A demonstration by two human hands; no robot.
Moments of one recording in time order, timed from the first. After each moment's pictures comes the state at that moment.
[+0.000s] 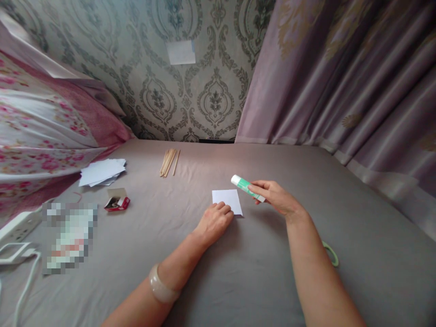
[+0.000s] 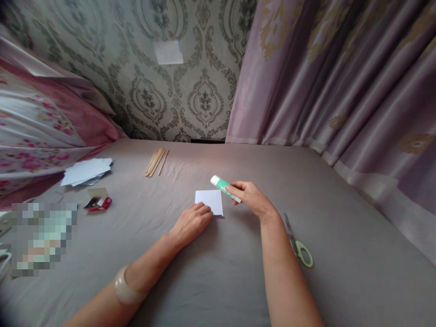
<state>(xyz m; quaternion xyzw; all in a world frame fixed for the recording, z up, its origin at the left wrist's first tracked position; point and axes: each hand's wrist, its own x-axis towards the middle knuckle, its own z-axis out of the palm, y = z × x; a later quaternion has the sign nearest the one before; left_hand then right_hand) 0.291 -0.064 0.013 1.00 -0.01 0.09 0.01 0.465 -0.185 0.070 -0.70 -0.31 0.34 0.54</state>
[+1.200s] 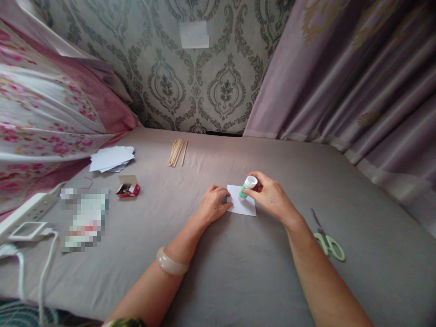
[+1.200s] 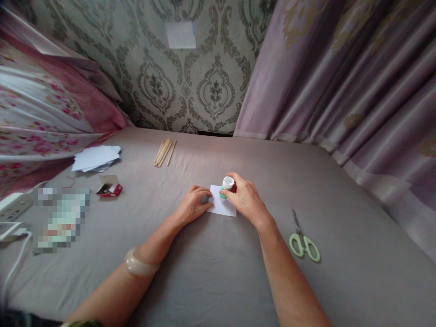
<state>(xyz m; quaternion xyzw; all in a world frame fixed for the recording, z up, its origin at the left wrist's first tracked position) 0.283 -0.028 0.001 0.93 0.12 0.20 0.28 0.417 -0.169 0.071 -0.80 -0.46 0.07 0.38</state>
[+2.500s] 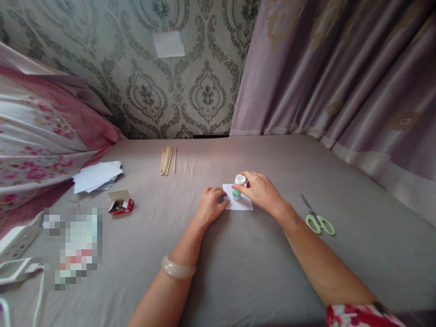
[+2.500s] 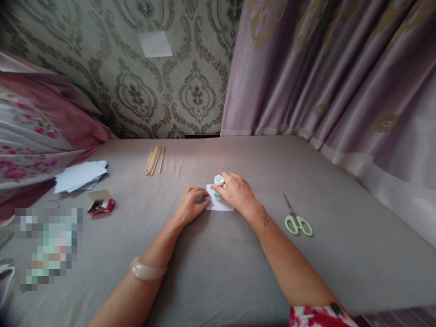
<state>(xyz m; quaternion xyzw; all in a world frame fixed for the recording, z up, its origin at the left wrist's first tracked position) 0.286 -0.024 0.005 0.92 0.12 0.18 0.31 0.400 -0.161 0.082 -0.86 -0.47 -0.02 0.20</state>
